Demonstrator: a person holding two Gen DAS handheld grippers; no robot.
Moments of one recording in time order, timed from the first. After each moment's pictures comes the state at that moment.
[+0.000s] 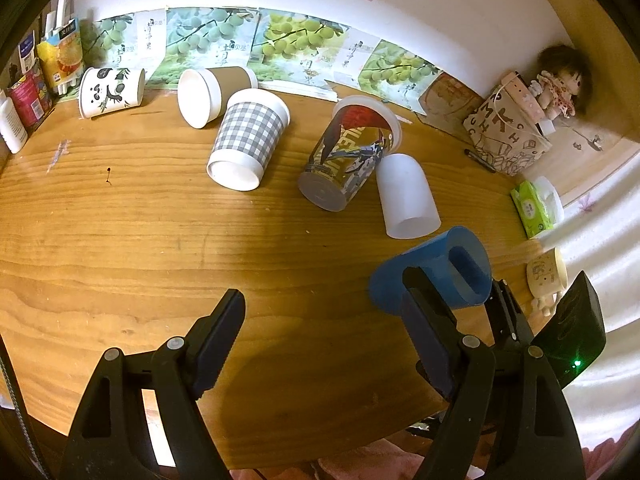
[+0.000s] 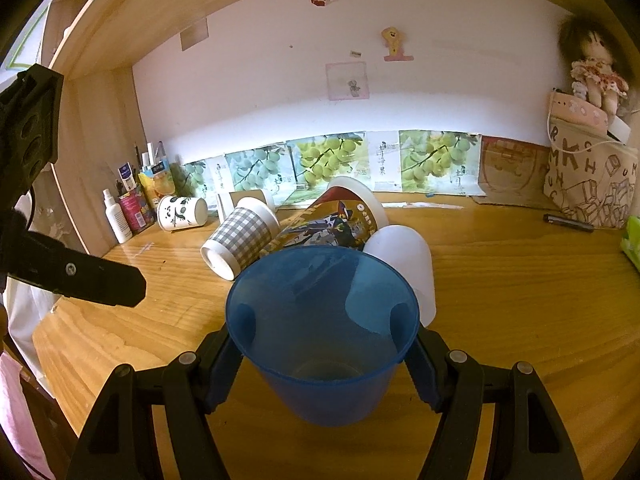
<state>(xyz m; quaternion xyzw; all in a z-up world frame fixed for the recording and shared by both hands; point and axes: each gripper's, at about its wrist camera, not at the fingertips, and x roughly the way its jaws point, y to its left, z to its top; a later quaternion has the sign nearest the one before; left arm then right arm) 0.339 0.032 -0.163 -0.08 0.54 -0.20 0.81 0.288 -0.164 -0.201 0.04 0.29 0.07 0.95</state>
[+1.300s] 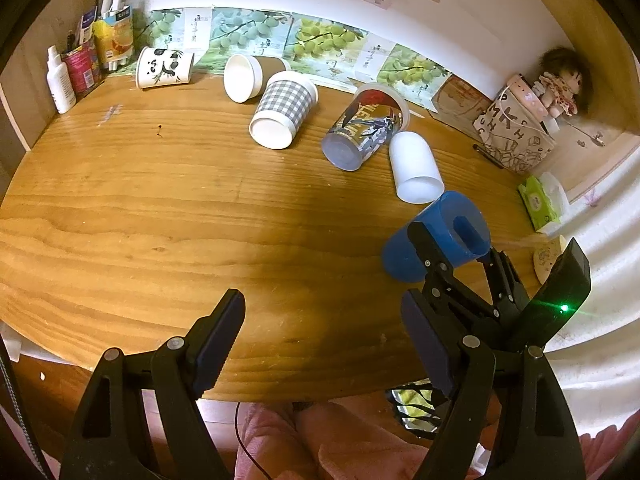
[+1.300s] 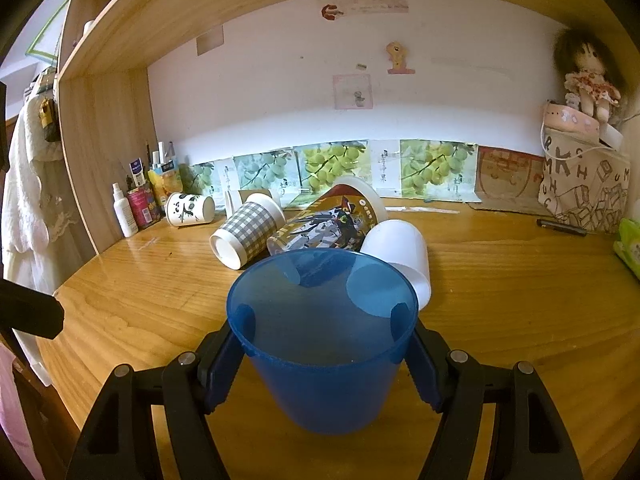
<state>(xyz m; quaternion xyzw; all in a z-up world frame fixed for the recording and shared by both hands) 0.269 0.050 -0.158 -0.09 0.53 -0.15 0.83 0.264 -0.162 -0.211 0.03 0.27 0.08 0.96</state>
